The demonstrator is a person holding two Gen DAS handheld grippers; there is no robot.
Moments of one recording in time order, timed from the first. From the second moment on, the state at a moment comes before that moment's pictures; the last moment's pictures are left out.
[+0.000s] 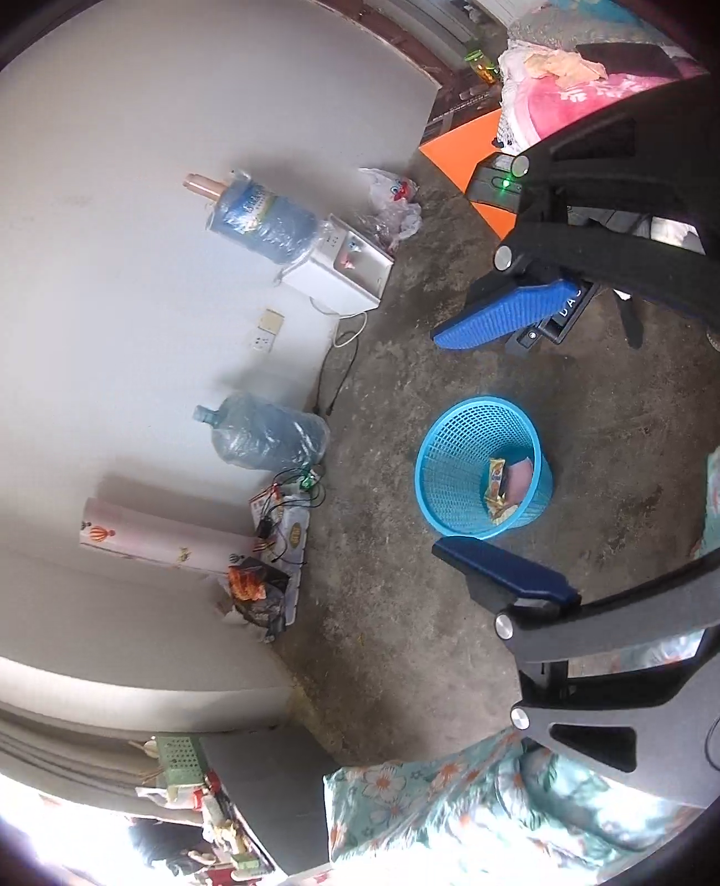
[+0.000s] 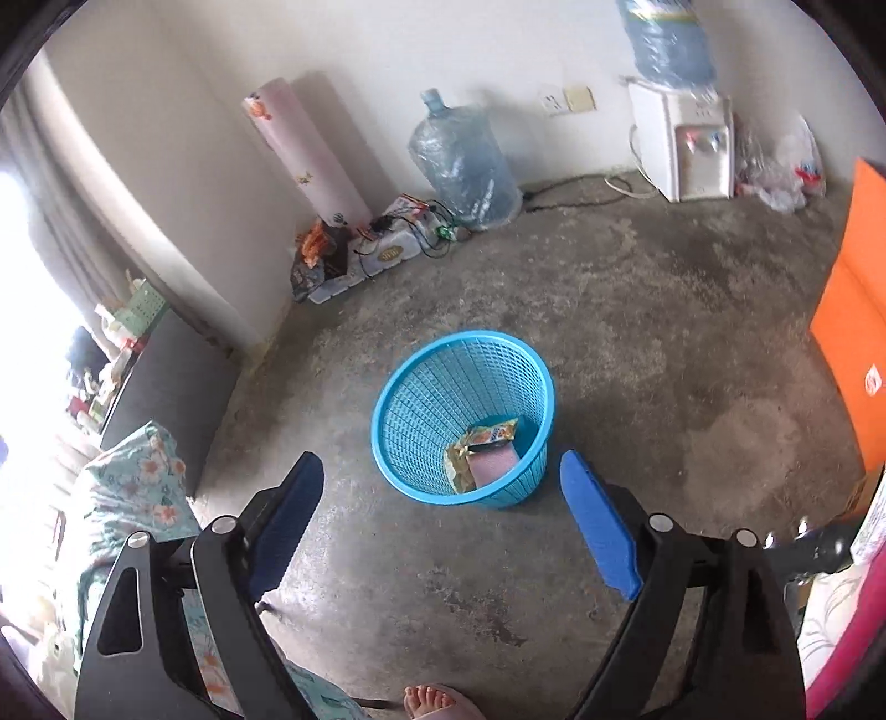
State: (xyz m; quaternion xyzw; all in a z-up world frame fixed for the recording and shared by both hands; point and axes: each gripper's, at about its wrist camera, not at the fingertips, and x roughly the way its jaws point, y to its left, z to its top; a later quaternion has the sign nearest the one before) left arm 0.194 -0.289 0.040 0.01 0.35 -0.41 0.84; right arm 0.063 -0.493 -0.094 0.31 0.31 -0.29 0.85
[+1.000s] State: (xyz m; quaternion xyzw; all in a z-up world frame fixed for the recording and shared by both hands) left arm 0.071 0.052 0.070 -0.05 0.26 -0.19 0.95; right arm 0.093 -0.277 0.010 0.25 0.35 0.12 0.90
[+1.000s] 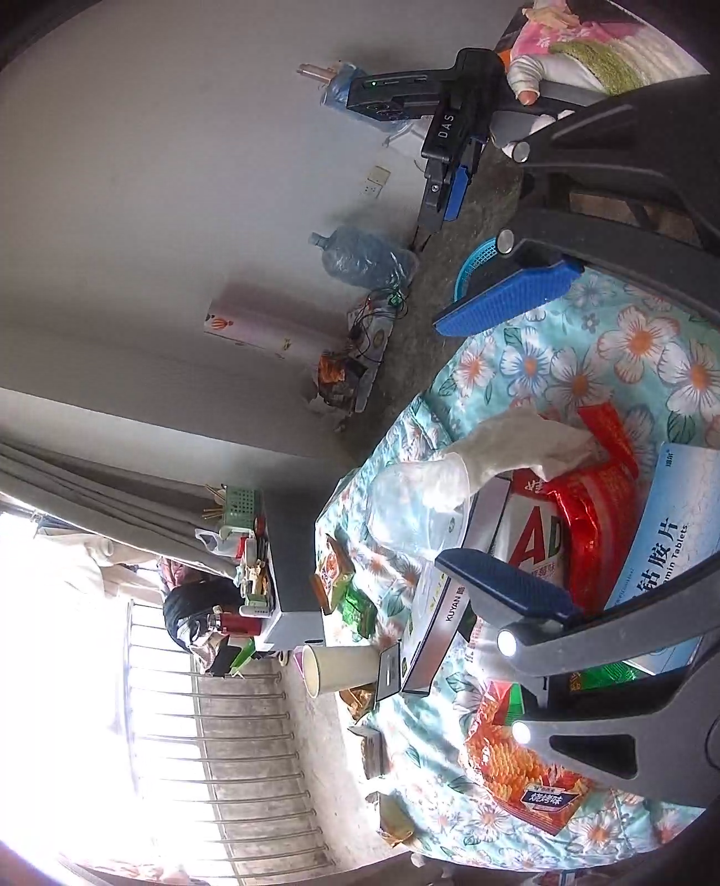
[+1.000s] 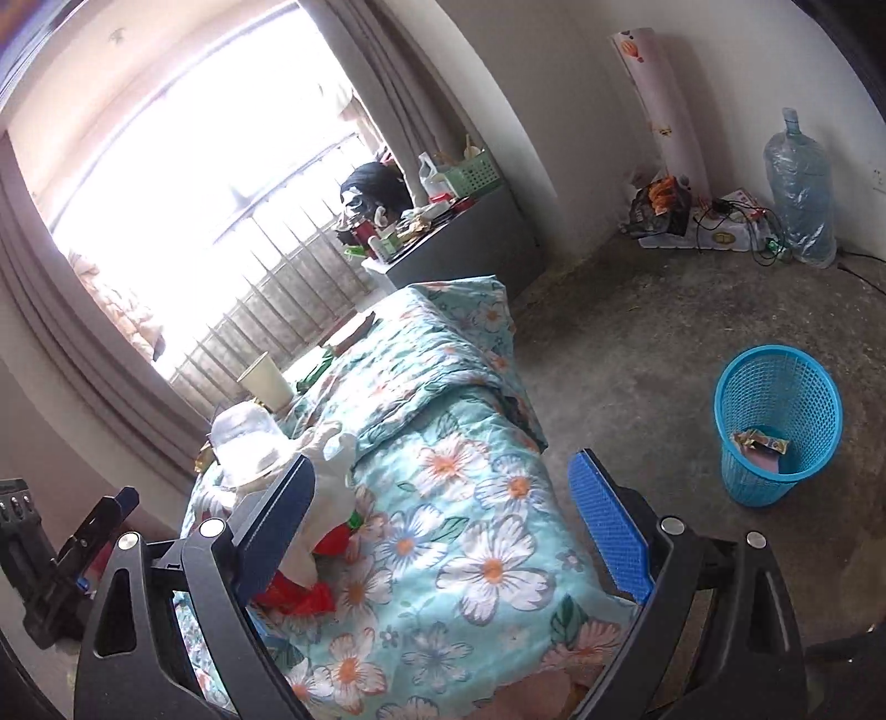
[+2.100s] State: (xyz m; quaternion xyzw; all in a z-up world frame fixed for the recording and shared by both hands) left arm 0.220 0.047 0.021 -0.05 0.39 -0.20 0.90; right arm 0.144 -0.174 -0.046 0.22 0.45 0.25 0.83
